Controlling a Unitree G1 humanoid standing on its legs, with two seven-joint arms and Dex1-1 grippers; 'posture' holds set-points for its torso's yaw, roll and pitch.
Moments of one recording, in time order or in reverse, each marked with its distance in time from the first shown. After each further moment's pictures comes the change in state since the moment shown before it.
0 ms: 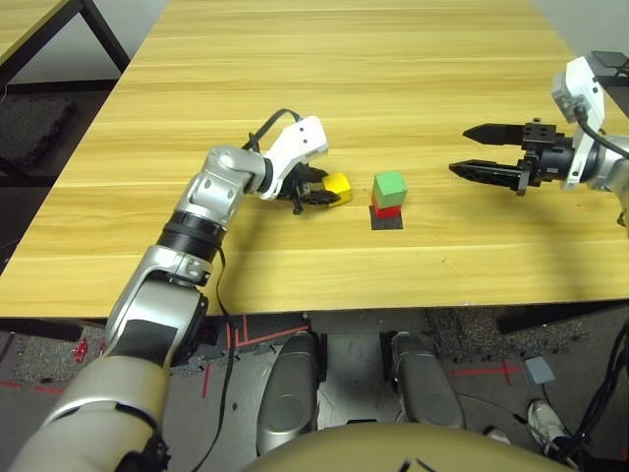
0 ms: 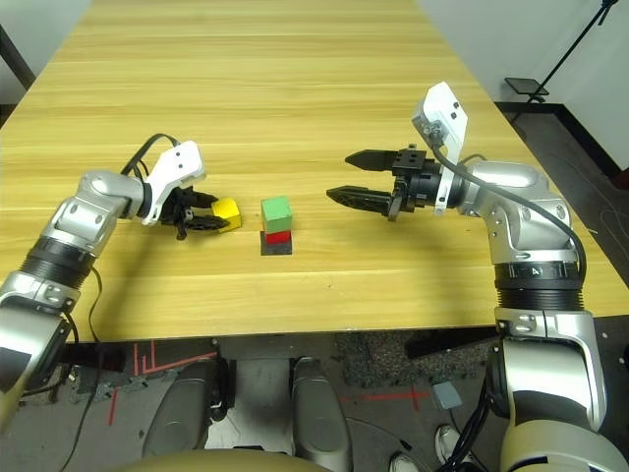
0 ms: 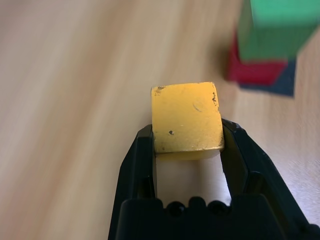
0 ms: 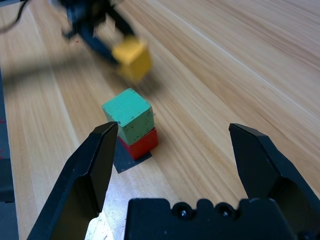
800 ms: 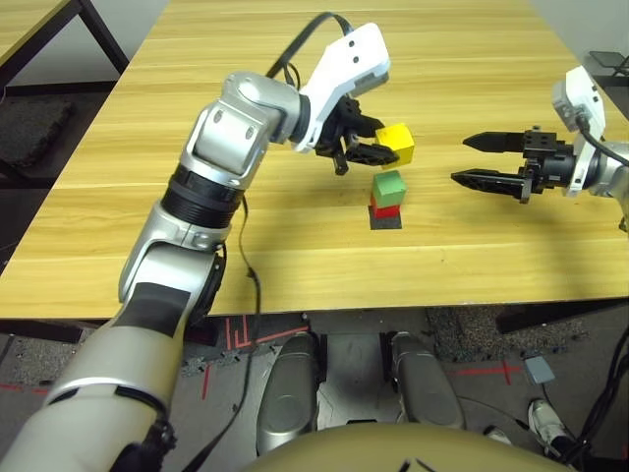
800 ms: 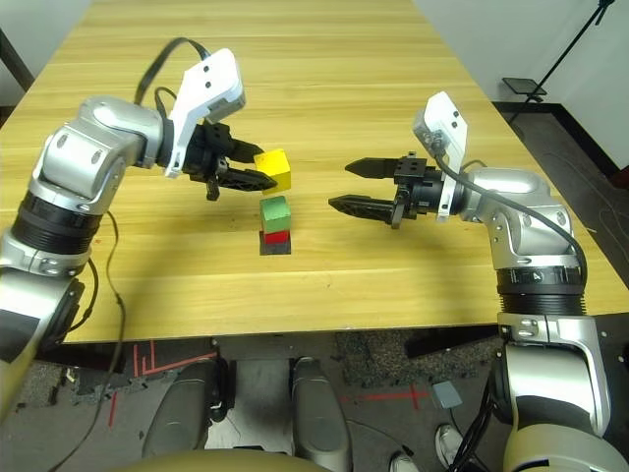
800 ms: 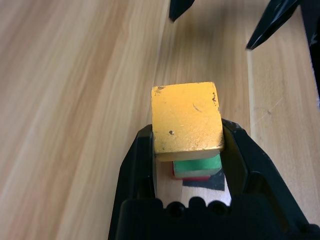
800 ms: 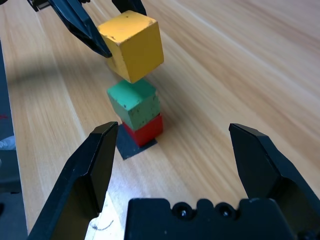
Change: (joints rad) left arm -0.124 -0.157 -0.094 -0.174 -0.099 0.358 0.019; right arm 0.058 -0.014 -0.003 -0.021 0.001 -0.004 0.002
